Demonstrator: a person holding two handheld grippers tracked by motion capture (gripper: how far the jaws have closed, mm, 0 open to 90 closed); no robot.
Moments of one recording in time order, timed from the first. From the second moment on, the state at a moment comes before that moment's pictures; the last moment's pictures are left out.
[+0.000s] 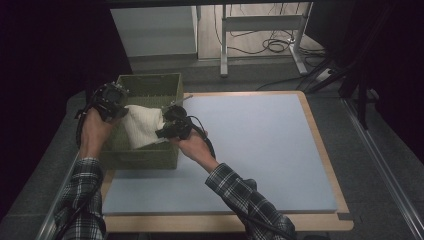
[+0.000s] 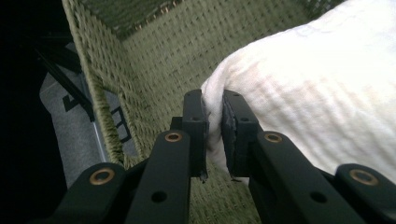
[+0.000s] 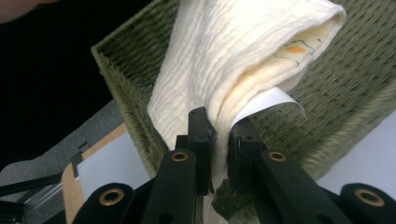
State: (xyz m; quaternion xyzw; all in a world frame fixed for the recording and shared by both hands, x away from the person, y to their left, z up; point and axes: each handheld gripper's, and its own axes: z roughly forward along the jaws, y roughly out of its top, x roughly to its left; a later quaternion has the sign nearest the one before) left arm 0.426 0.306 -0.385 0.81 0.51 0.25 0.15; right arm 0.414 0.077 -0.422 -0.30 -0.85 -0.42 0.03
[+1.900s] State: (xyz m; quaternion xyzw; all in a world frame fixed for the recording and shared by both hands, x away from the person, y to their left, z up) left arm 0.443 0.263 -0.438 0.81 0.52 0.15 0.23; right arm 0.396 -0.019 -0.428 -0.26 -0.87 -0.41 -0.07
